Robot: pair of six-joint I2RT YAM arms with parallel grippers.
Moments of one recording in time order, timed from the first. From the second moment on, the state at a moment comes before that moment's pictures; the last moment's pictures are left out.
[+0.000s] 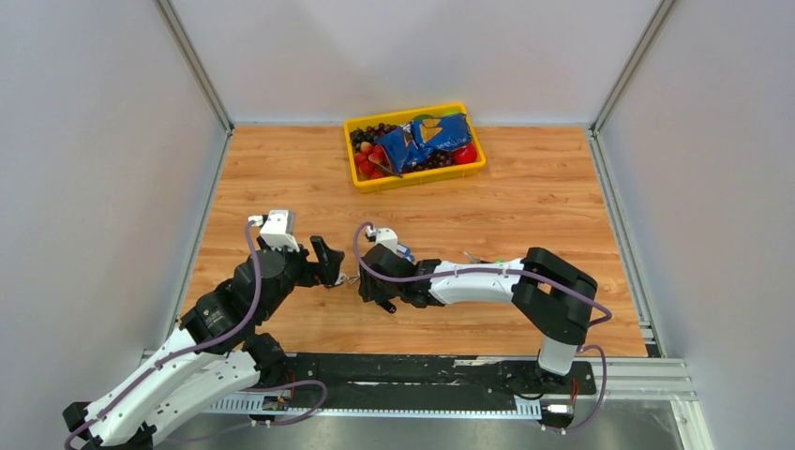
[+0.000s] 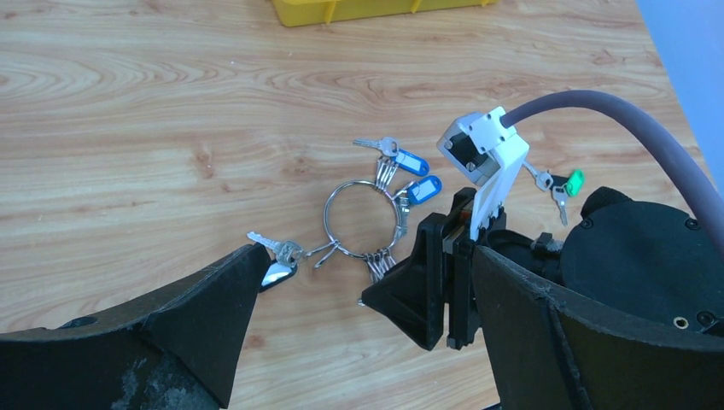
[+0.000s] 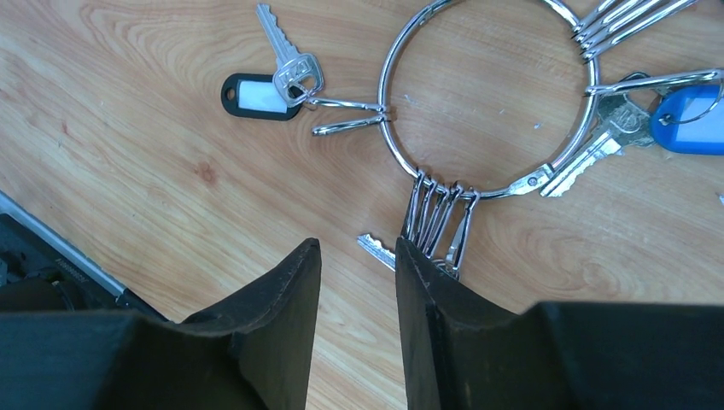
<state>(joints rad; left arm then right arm) -0.82 0.51 0.70 -0.58 -0.42 -0.53 1.15 1.78 1.05 -0.07 0.19 0.80</state>
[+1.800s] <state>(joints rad) -0.82 0.51 0.70 -0.60 -0.42 -0.52 1.14 1.87 1.07 -0.08 0.26 0.84</state>
